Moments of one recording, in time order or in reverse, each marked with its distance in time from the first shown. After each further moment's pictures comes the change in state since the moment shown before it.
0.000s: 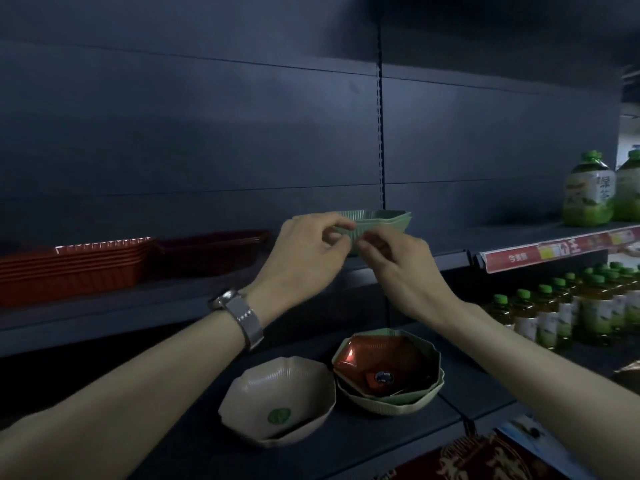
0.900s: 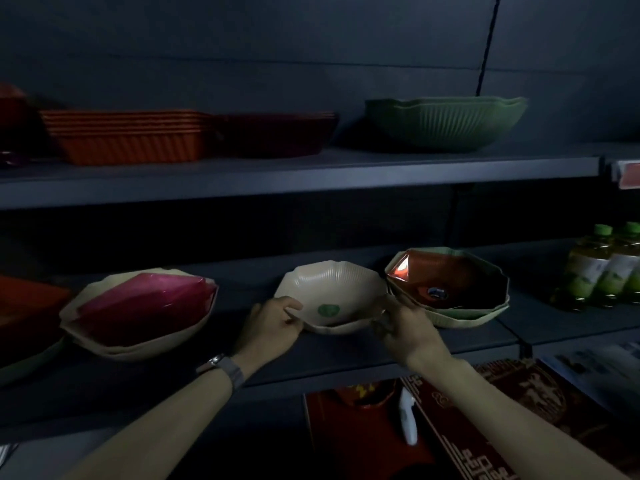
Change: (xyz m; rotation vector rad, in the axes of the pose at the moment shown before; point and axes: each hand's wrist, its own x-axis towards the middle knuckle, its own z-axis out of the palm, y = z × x) left_hand -0.237 -0.208 0.039 0.087 -0.280 -0.796; right_hand -0.168 0.115 0.180 -0.228 -0.576 0.249
